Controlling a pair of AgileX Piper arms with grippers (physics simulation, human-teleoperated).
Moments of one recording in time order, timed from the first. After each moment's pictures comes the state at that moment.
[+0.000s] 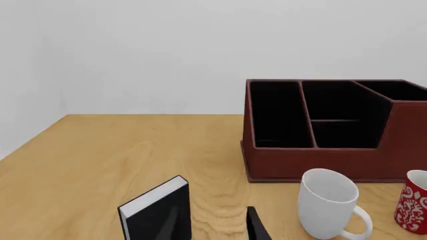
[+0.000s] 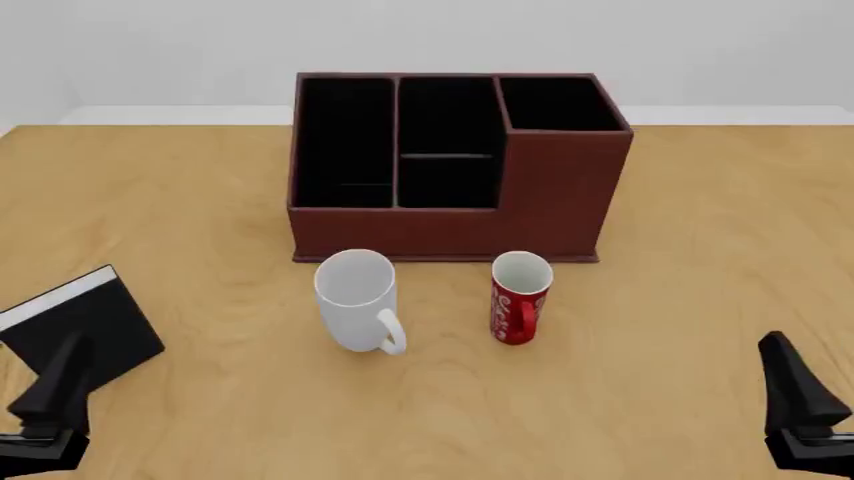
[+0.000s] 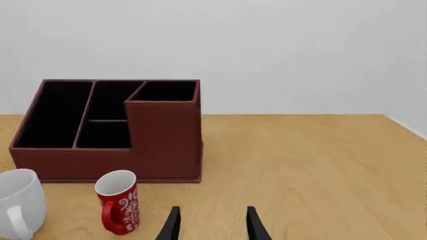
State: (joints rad) left arm 0.00 0.00 0.00 0.00 0.00; right arm 0.00 0.00 0.00 0.00 0.00
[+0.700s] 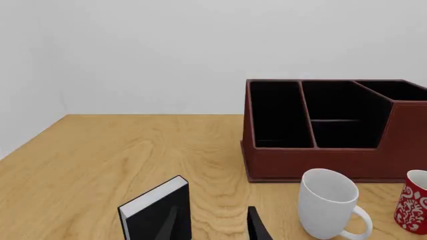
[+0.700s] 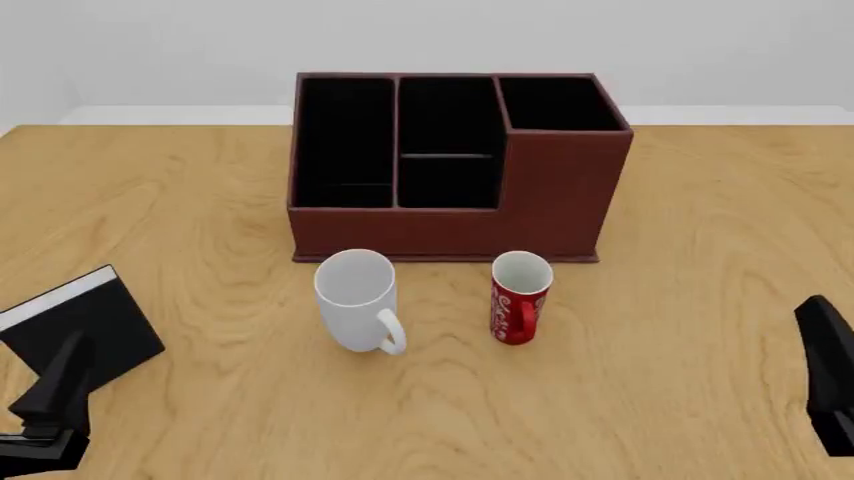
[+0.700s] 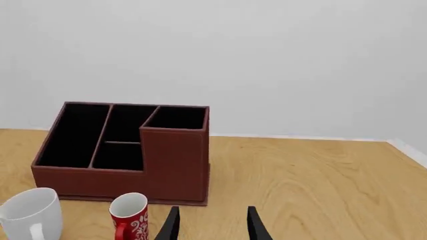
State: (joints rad) left arm 0.00 0.00 0.00 0.00 0.00; right arm 0.04 0.02 -0.17 0.09 -0.02
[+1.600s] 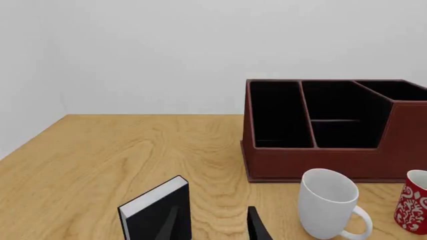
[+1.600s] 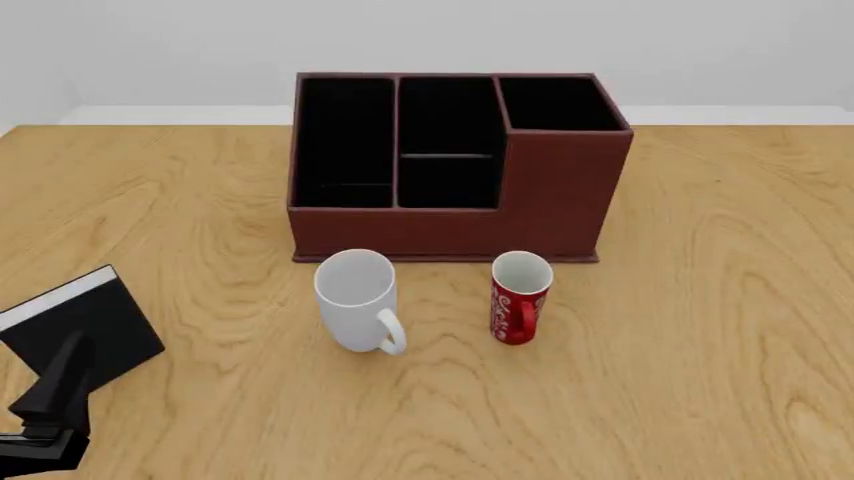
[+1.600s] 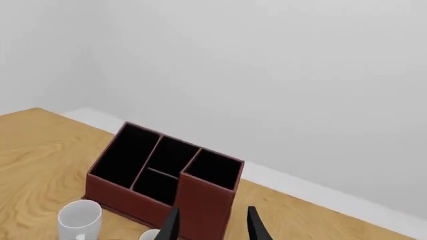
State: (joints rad) left arm 0.00 0.00 0.00 0.00 0.00; right arm 0.31 0.33 -0.76 0.34 -0.22
